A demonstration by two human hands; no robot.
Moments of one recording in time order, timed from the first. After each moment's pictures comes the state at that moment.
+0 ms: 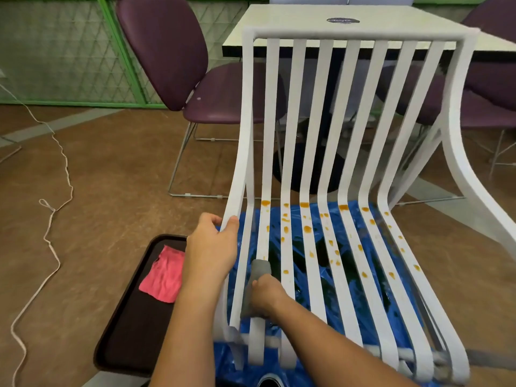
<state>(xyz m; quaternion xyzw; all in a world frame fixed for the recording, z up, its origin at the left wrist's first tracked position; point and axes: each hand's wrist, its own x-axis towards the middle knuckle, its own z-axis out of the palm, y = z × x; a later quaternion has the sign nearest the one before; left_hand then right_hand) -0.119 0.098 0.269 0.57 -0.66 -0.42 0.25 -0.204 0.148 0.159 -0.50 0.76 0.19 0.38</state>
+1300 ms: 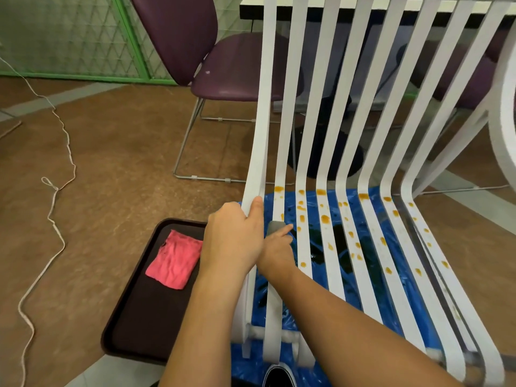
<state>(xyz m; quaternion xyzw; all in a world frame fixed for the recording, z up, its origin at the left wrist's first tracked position) -0.126 0.078 0.262 0.54 -0.73 -0.36 0.21 -0.216 0.076 0.101 -0.20 0.91 -0.24 0.28</state>
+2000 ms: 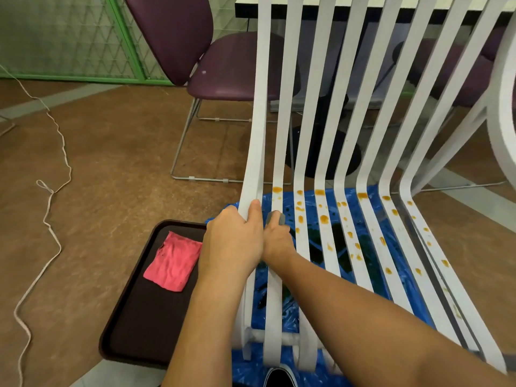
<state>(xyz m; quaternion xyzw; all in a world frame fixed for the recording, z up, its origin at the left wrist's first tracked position) -0.128 0.079 0.259 0.57 -0.71 -0.38 0.19 -0.235 0.063 0.096 -0.39 0.90 -0.08 0.19</state>
